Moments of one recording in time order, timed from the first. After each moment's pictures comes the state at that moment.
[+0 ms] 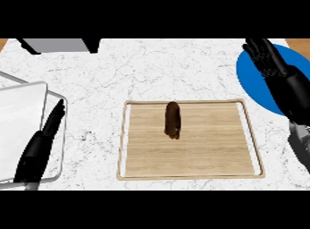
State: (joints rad) left arm 0.01 0.53 -0.35 -1.57 0.14 0.37 -0.08; right arm -0.42 -0.52 0.22 -1.58 -0.28 0.01 -0.17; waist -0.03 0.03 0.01
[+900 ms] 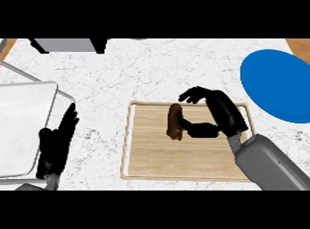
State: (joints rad) left arm -0.03 0.39 -0.35 -1.50 0.23 0.44 0.15; right arm -0.48 -0.39 0.57 -1.41 0.19 -0.25 0.16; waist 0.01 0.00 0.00
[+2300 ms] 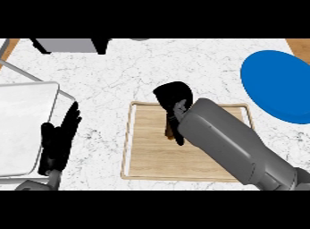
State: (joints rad) left arm -0.04 0.34 -0.29 -1.47 0.20 0.37 0.18; right arm -0.94 -0.16 0.72 -1.05 0.37 0.59 0.72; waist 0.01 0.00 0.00
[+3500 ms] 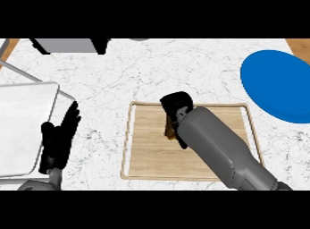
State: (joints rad) left arm -0.03 0.25 -0.19 -1.46 0.10 0.29 0.19; right arm -0.84 -0.04 0.57 -0.84 0.69 0.63 0.55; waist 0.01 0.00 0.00
